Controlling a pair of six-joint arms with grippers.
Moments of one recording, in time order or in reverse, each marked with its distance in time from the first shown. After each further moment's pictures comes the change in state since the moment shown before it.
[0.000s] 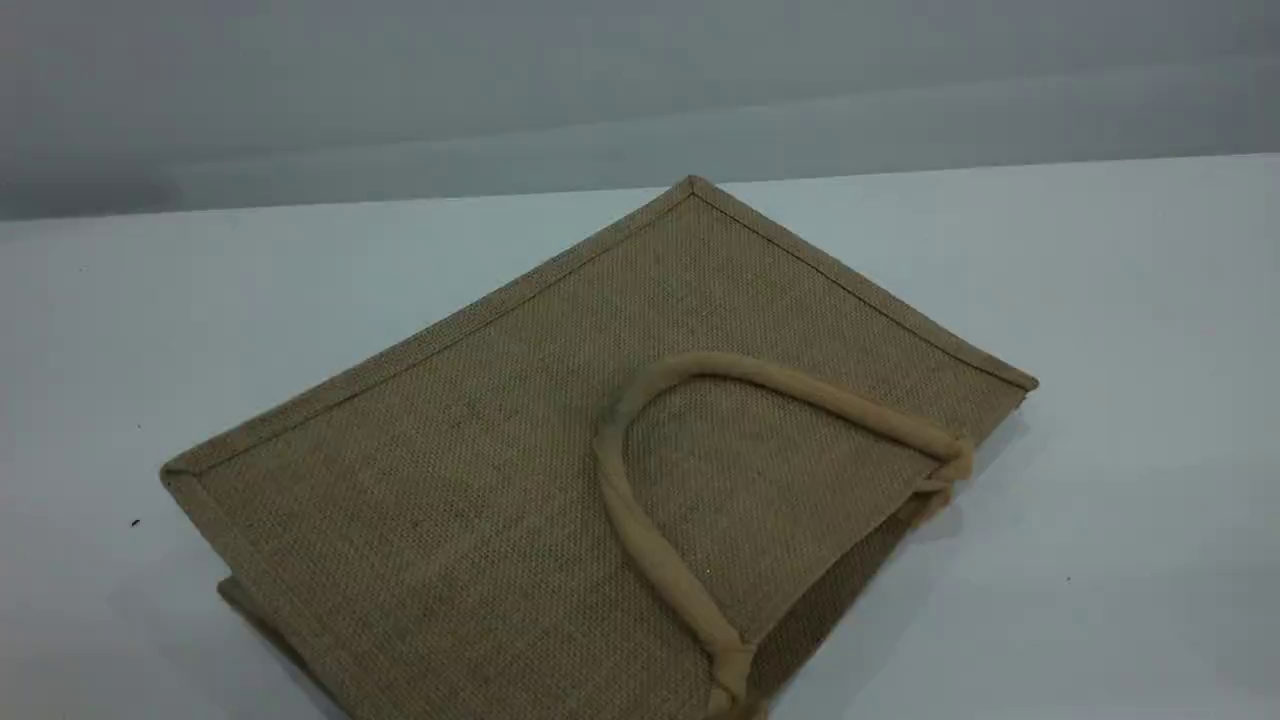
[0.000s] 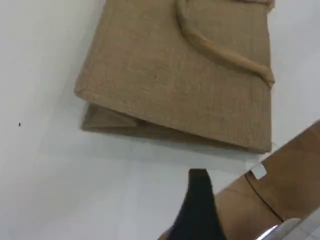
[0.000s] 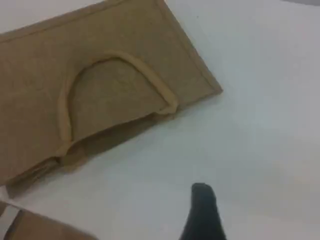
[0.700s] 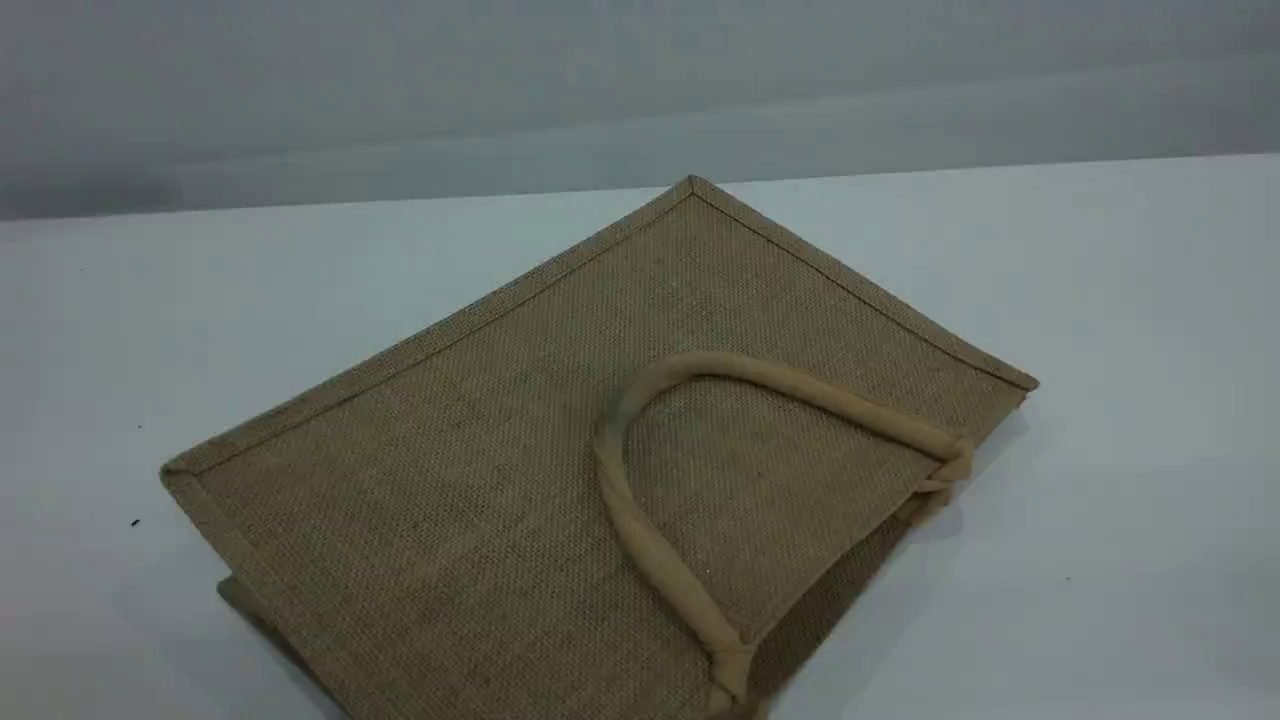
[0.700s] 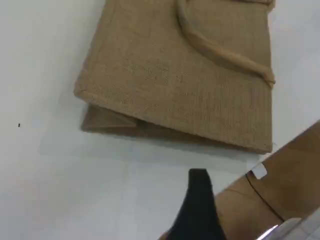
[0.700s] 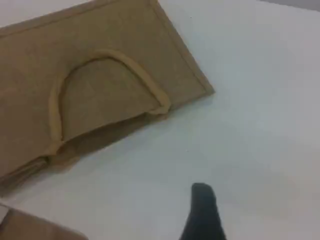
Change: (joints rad) left arm 0.000 0.001 0.004 0.000 -0.006 0.002; right arm 0.000 0.000 0.000 -0.018 -0.001 -0.011
